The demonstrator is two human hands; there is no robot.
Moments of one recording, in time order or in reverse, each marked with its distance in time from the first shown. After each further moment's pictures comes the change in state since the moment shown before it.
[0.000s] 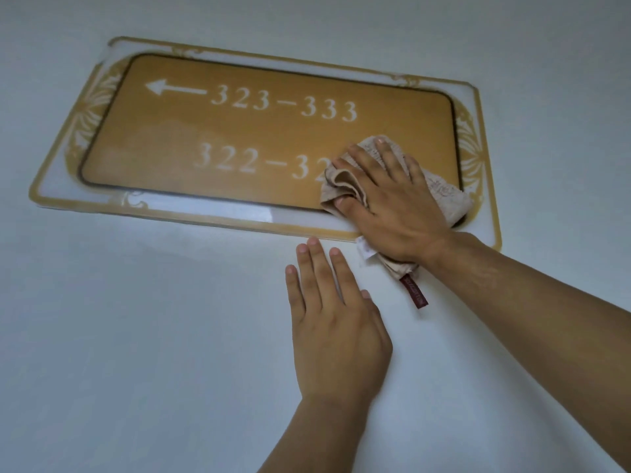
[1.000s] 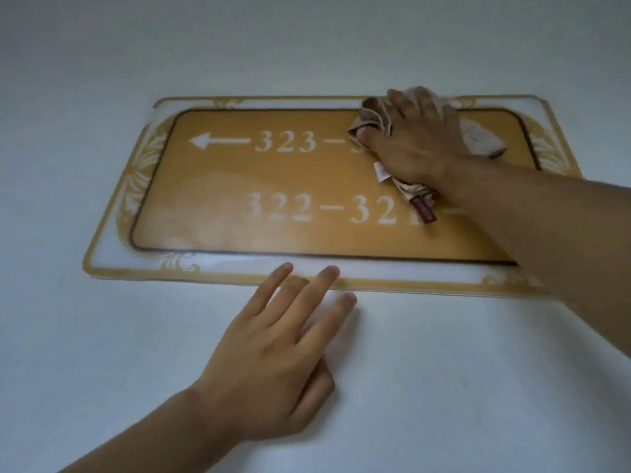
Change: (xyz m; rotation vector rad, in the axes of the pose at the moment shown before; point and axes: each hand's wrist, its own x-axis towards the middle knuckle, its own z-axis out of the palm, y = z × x) left_hand 0.074 -0.145 -0.073 0.078 -0.074 0.772; right_hand 0.155 0.016 -0.012 0.016 0.094 0.281
